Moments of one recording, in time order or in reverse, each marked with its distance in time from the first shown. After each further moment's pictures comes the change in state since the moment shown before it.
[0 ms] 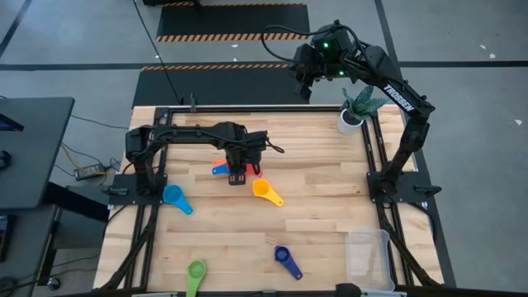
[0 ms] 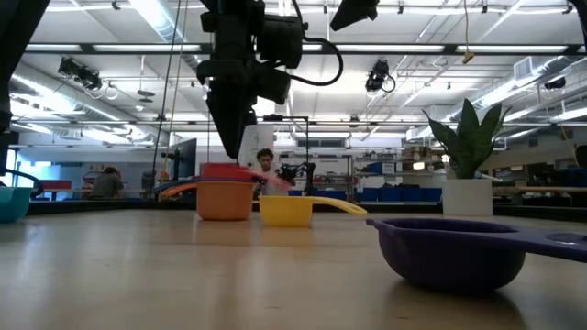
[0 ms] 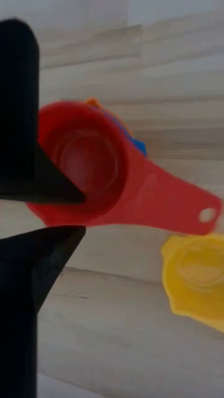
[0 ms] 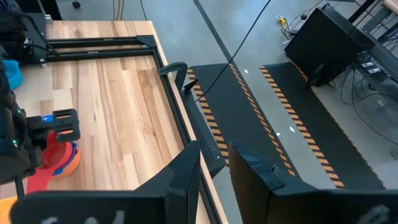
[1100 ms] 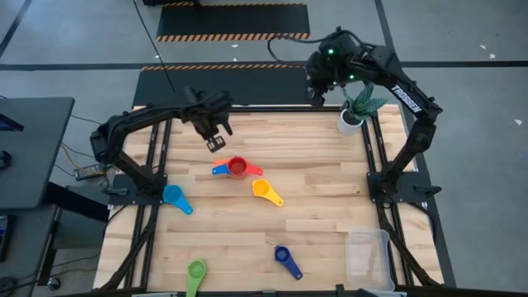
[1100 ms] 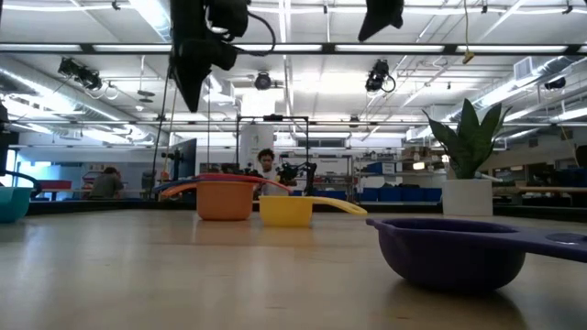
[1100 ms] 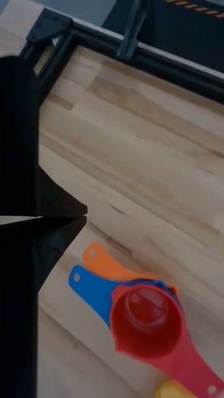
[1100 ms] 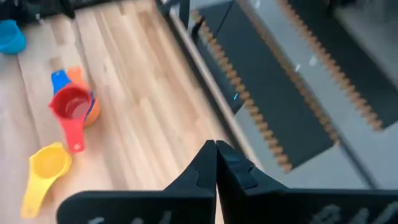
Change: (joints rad) left arm 0.276 -0.301 0.001 -0.222 -0.215 -0.191; right arm -0.023 -0.058 -0.056 -0.248 0.003 0.162
